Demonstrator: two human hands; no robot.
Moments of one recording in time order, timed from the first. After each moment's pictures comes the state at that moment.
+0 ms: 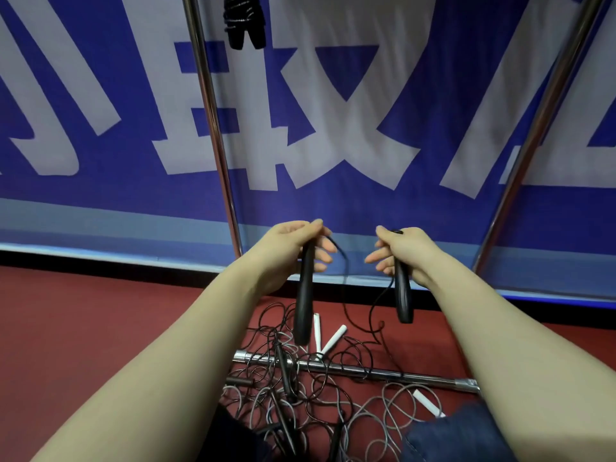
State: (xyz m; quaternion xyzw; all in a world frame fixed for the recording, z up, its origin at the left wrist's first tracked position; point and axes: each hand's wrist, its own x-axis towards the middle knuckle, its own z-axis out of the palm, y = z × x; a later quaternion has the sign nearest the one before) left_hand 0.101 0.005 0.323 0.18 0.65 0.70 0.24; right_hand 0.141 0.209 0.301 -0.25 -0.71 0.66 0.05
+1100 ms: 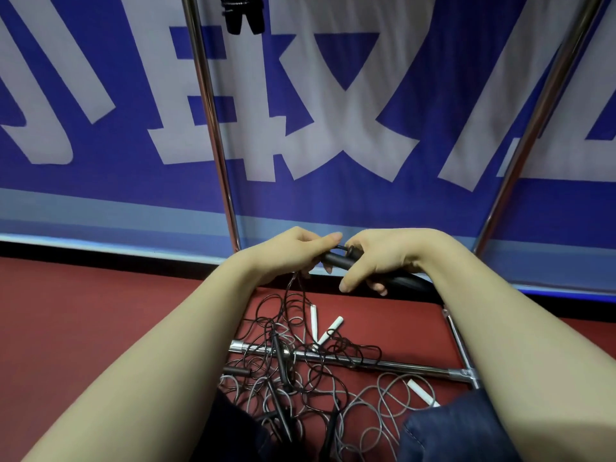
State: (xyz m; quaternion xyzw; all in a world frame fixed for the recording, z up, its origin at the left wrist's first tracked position) left_hand 0.106 0.006 0.321 0.28 0.84 0.42 0.21; right_hand 0.161 0.176 0.343 -0.03 -0.90 0.36 -0.25
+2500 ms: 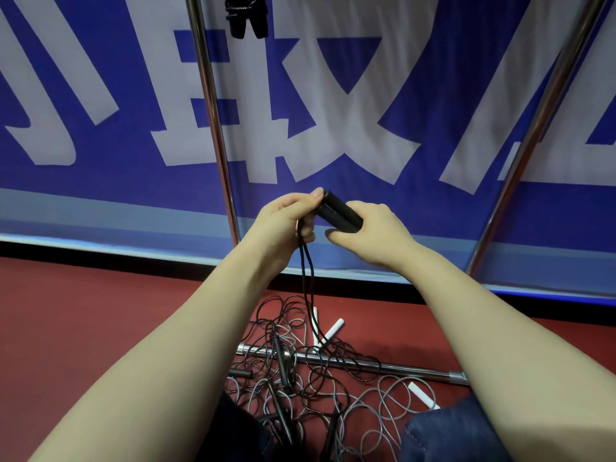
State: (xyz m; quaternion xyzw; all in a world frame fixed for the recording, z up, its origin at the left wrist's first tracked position) left_hand 0.102 0.008 0.335 0.17 0.60 0.77 0.14; right_hand 0.151 0.163 0.331 -0.04 -0.94 0.31 0.14
